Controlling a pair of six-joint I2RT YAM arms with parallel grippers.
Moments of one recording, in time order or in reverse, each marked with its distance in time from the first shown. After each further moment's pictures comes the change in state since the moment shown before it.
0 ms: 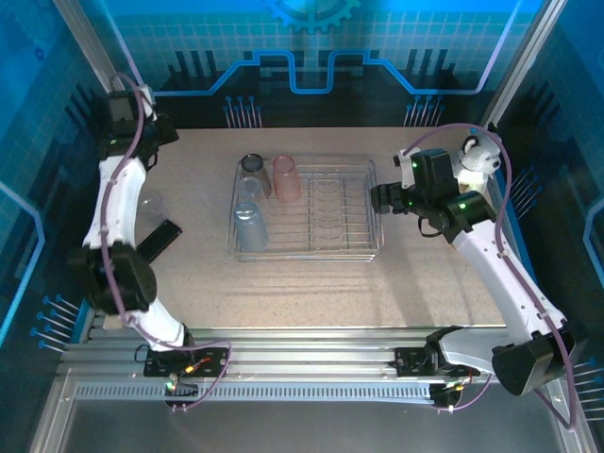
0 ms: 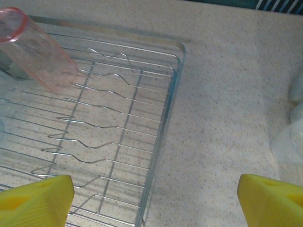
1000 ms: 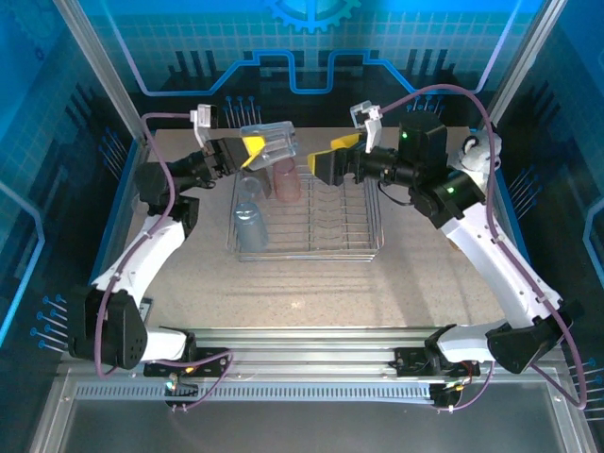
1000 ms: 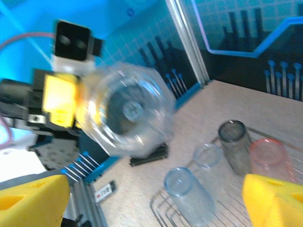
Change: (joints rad) left arm -0.342 -0.248 -0.619 1.579 0.877 -1.249; right arm 0.159 0.127 0.269 0.397 -0.628 0.254
